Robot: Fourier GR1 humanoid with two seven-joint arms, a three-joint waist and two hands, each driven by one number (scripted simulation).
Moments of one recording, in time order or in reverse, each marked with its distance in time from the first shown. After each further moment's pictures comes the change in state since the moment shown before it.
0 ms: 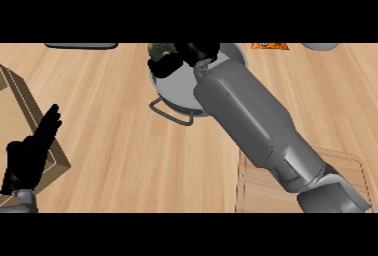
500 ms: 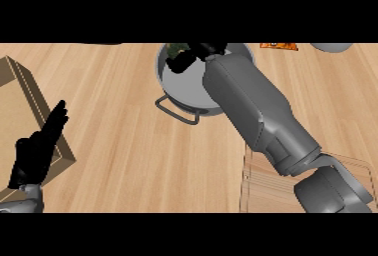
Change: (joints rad) left arm -0.031 -0.012 -0.019 0.014 -0.017 -0.006 -0.013; right arm -0.126 0.006 -0.070 0.396 0.028 -0.096 -0.194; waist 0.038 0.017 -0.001
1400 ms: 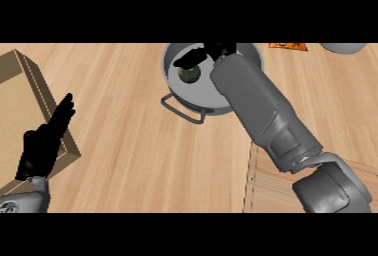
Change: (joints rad) left arm -0.048 -0.013 -0.018 0.002 -0.010 -0.004 0.020; right arm -0.008 0.006 -0.275 0.124 -0.243 -0.029 -0.310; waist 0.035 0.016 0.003
